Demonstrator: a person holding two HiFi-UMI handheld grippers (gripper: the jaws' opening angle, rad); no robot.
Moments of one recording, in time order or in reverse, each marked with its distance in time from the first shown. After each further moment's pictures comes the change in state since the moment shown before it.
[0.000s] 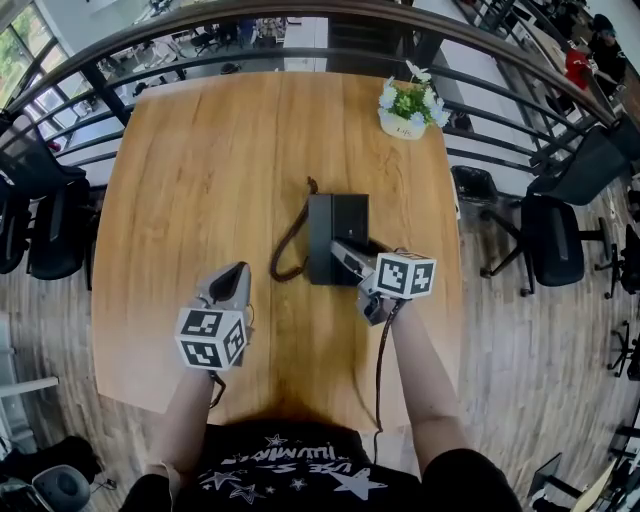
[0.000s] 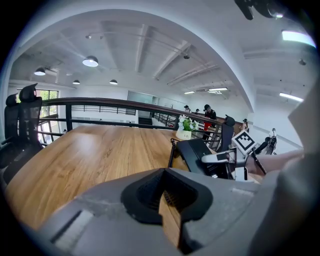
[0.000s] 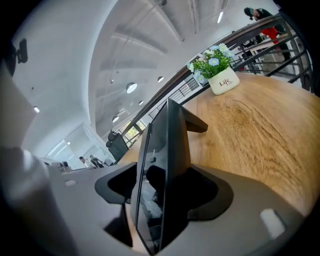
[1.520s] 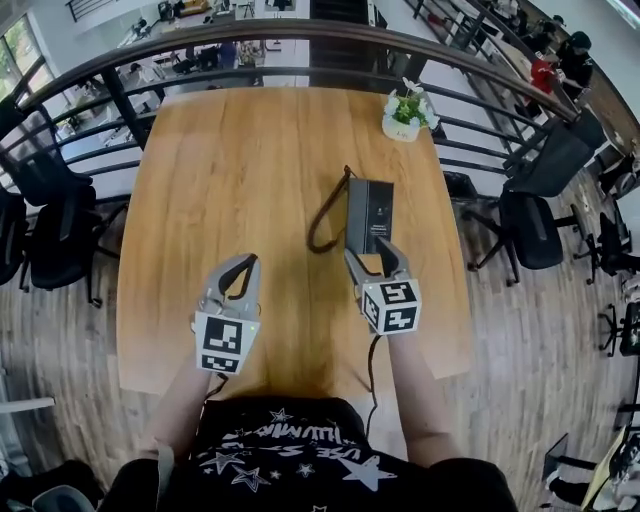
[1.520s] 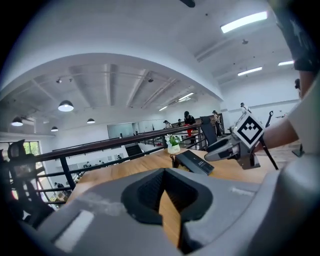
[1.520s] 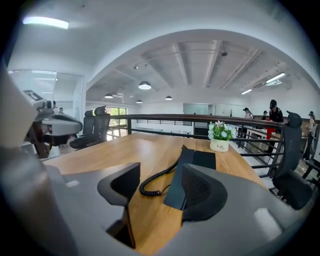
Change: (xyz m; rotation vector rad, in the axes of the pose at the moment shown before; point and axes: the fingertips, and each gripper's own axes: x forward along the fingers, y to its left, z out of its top) left arm -0.131 0.034 0.030 0.439 -0.247 -0.073; right arm -0.051 0.143 -0.033 -0.562 -0.196 -0.433
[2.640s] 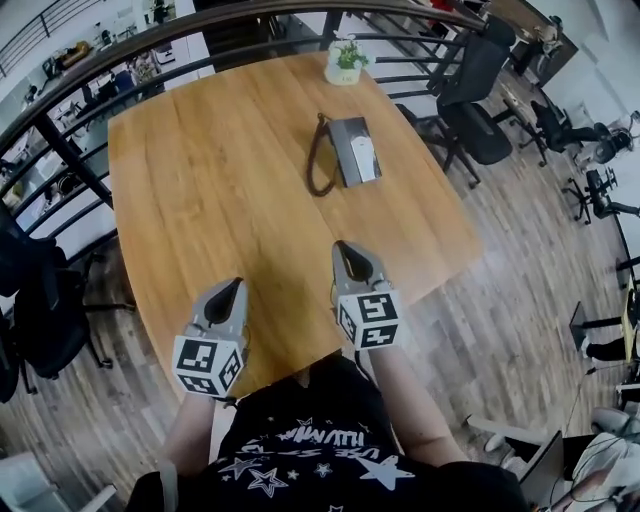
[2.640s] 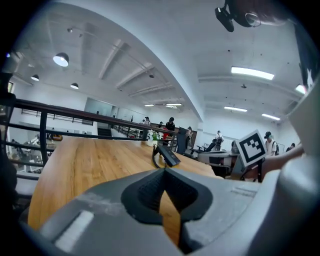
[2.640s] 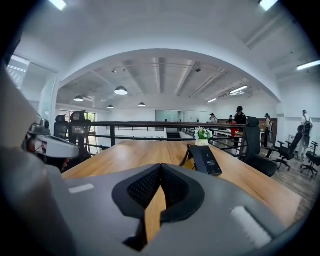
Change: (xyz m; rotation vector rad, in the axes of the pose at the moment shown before) left arm -0.105 0.062 -0.085 -0.314 0.021 -0.426; right arm -0.056 0.182 -0.003 0.138 -0.075 -0.368
